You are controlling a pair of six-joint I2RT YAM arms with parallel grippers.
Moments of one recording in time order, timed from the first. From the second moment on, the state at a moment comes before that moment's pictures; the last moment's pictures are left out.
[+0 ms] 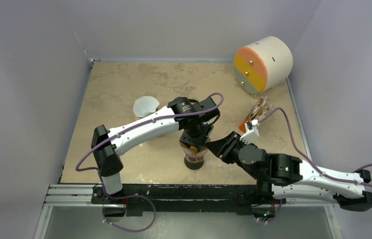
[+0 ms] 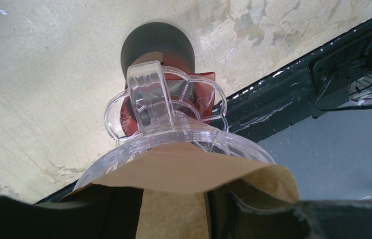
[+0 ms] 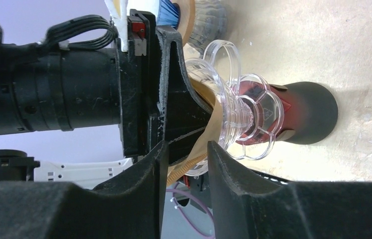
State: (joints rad) left arm -1.07 1.79 1.78 -1.27 0.02 -0.60; right arm 1.34 0.65 0.75 -0.57 0.64 1.38
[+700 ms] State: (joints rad) left arm -1.07 1.78 1.78 -1.27 0.05 -0.60; right arm 1.34 0.48 0.79 -0.76 0.73 1.37
